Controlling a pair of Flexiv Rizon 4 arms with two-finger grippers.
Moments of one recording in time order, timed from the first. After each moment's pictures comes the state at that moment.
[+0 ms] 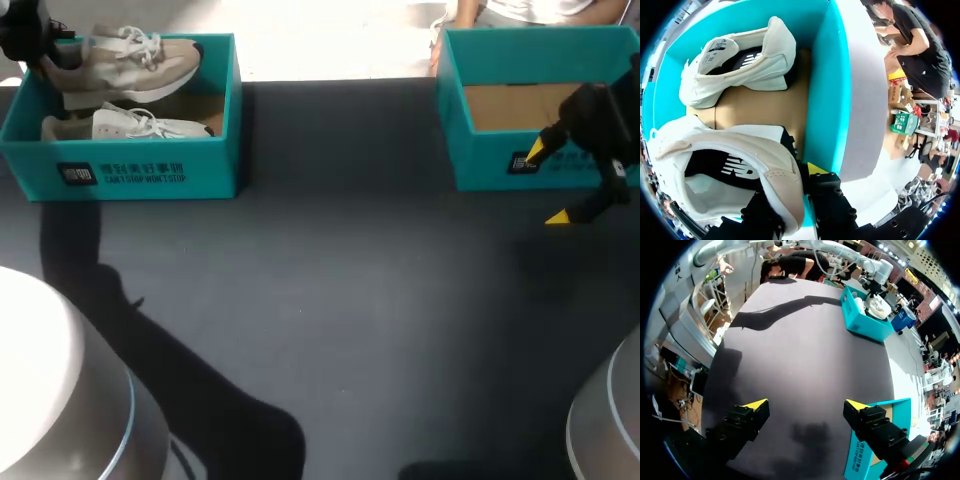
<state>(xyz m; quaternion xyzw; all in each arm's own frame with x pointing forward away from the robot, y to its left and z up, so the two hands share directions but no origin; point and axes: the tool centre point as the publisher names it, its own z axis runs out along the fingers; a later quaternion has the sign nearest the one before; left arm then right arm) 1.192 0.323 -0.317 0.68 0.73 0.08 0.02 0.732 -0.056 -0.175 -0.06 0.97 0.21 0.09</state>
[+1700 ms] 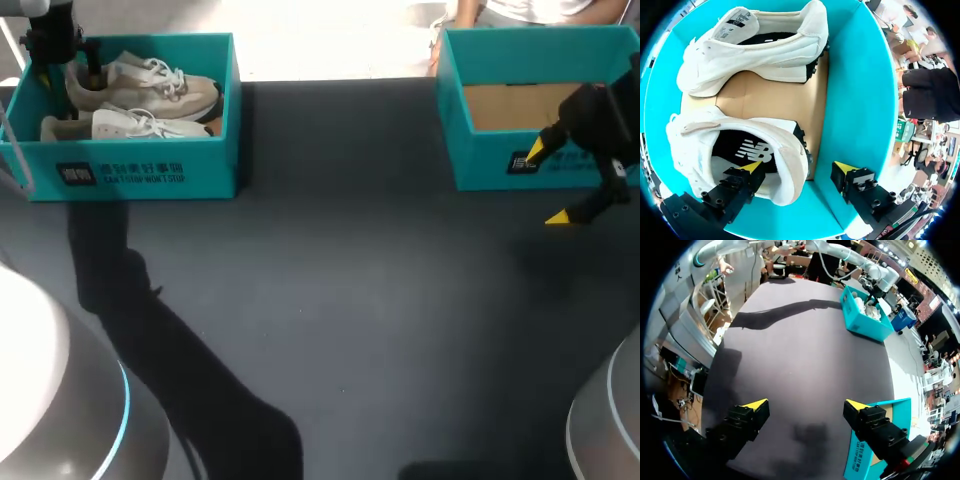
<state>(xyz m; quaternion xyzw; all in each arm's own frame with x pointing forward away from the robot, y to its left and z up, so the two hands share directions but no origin) 1.207 0.298 -0.340 0.65 0.75 0.07 -0.02 0.732 -0.056 -0.175 -0.06 0.97 0.21 0.09</state>
